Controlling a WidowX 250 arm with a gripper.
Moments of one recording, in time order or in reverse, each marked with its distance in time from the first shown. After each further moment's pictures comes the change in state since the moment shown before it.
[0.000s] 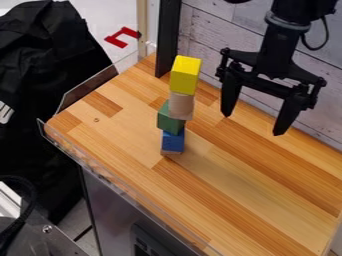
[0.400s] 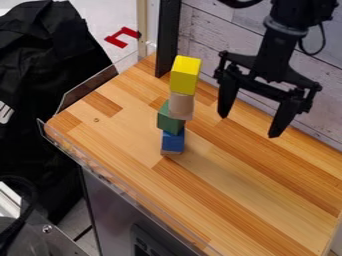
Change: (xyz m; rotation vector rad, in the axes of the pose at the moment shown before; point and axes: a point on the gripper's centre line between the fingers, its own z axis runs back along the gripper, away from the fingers) arm 0.002 0.003 -0.003 0.036 0.012 -0.010
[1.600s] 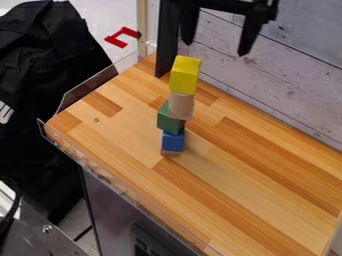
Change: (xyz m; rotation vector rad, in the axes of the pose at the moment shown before) arm 0.010 0.071 0.066 -0.067 -0.108 0.220
